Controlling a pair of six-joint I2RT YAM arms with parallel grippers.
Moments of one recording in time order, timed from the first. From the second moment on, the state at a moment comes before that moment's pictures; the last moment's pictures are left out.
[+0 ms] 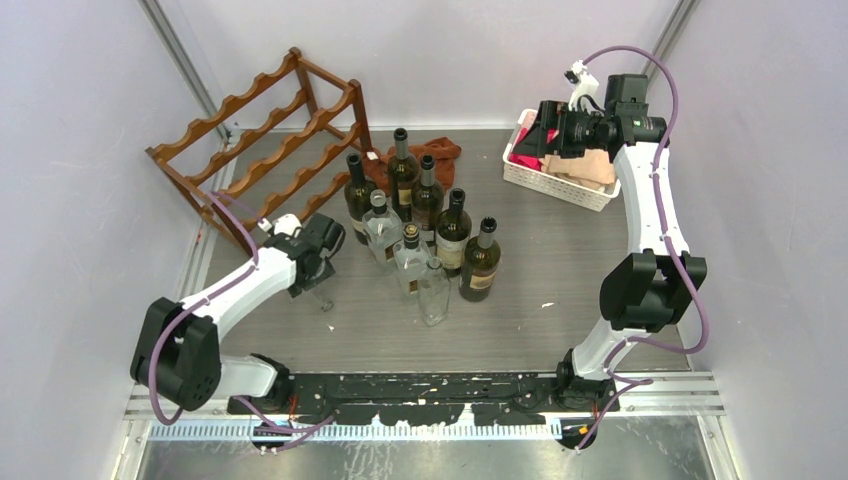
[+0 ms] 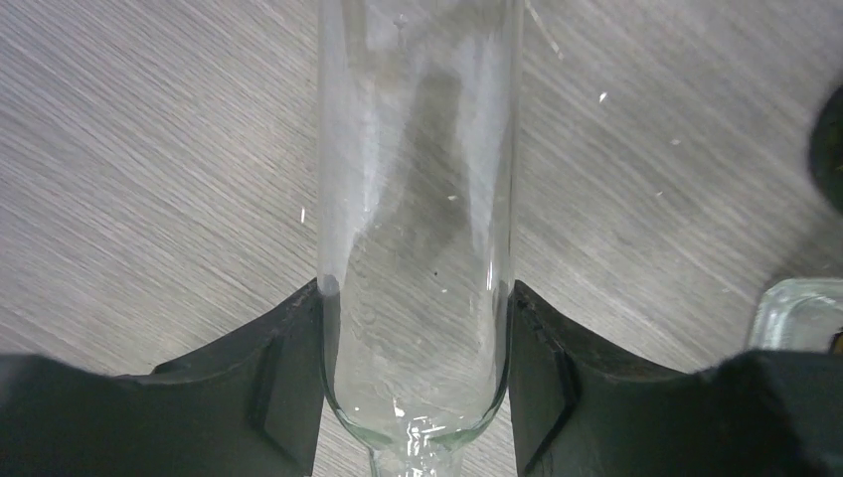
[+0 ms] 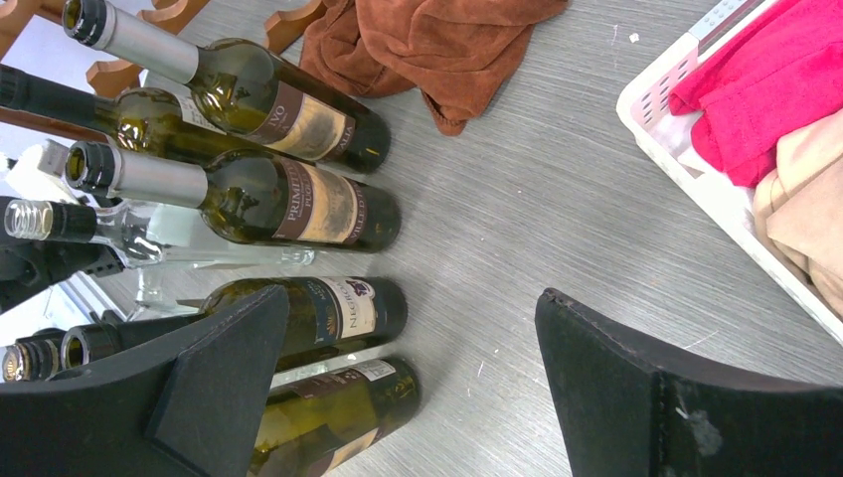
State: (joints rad) left arm -0.44 1.32 0.80 -0.76 -0.53 -1.00; right arm -0.09 1.70 1.81 -0.84 -0.73 -0.02
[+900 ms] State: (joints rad) left arm -0.48 1.31 1.00 -0.96 -0.76 -1.03; right arm -0.09 1.70 1.81 -0.85 -0.73 -0.03
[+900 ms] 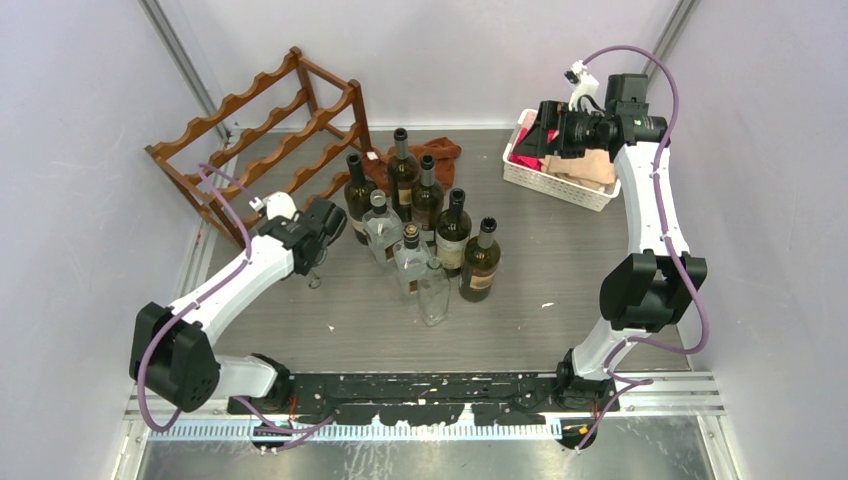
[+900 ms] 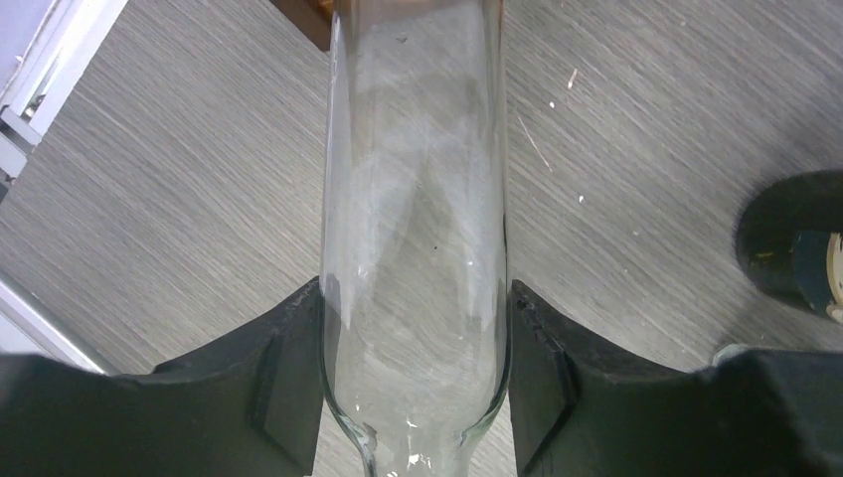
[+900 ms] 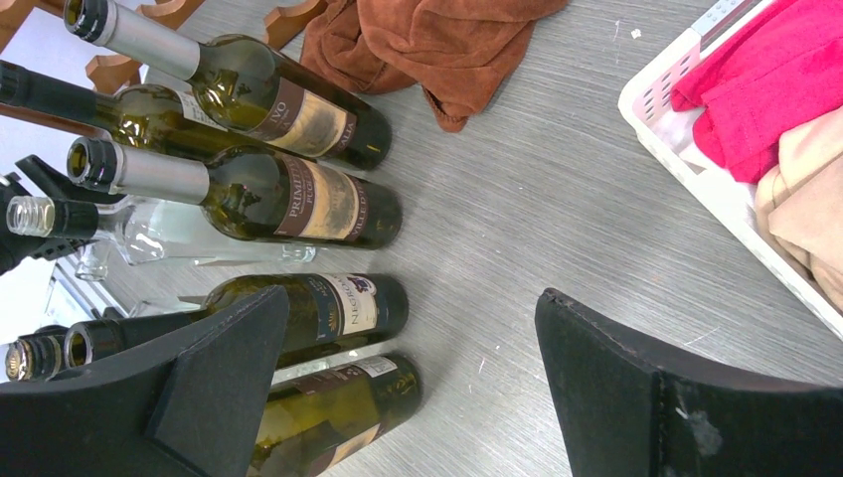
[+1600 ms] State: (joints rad) left arm -0.19 1.51 0.93 -0.50 -0.75 -0.77; right arm -0.09 1.70 1.81 -0.85 -0.73 -0.03
